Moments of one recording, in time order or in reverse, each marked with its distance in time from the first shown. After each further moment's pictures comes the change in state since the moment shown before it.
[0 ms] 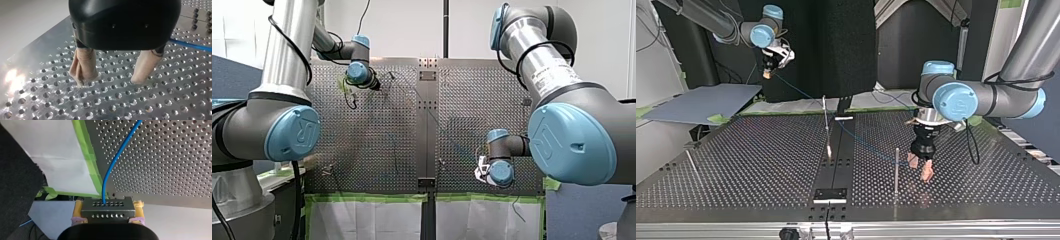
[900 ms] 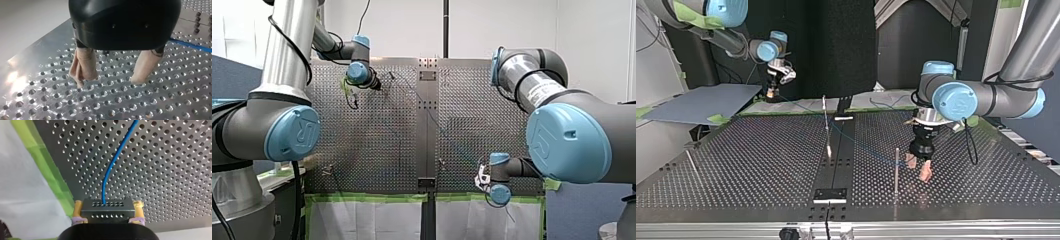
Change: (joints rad) left arm -0.002 0.000 0.000 0.008 0.013 -0.017; right arm -0.047 0.276 -0.273 -0.276 -0.094 0.016
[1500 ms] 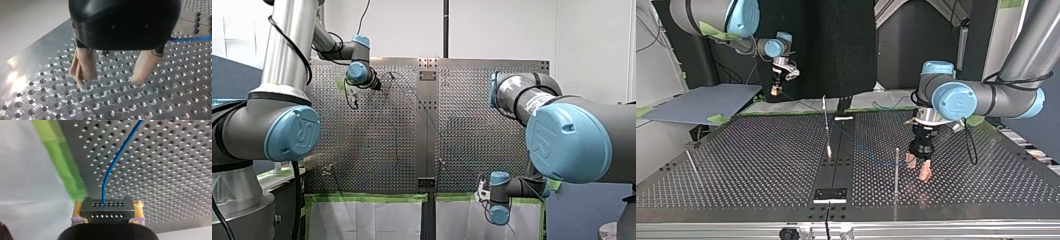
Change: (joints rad) left arm -0.001 0.000 -0.001 0.000 -0.001 0.000; right arm -0.003 0.176 -0.085 -0.146 0.002 -0.044
